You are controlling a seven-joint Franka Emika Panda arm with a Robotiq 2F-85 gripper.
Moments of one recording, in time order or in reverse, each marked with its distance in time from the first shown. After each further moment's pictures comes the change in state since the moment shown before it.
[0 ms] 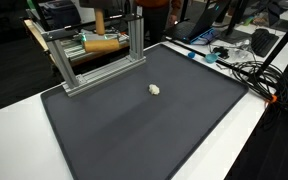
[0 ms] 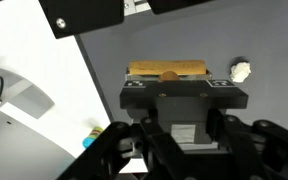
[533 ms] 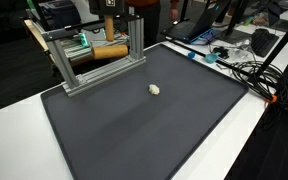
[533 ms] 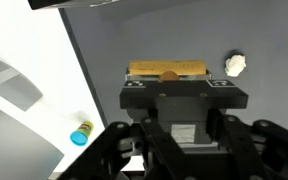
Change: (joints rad) arm 0.024 0.121 0.010 0.099 0.001 0.001 0.004
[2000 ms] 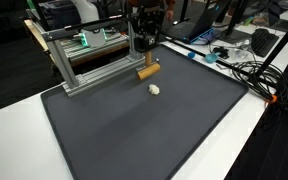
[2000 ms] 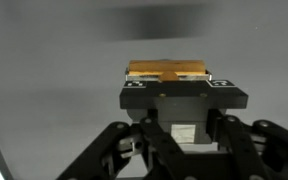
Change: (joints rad) arm 0.127 0.281 0.012 0.029 0.218 0.180 -0.112
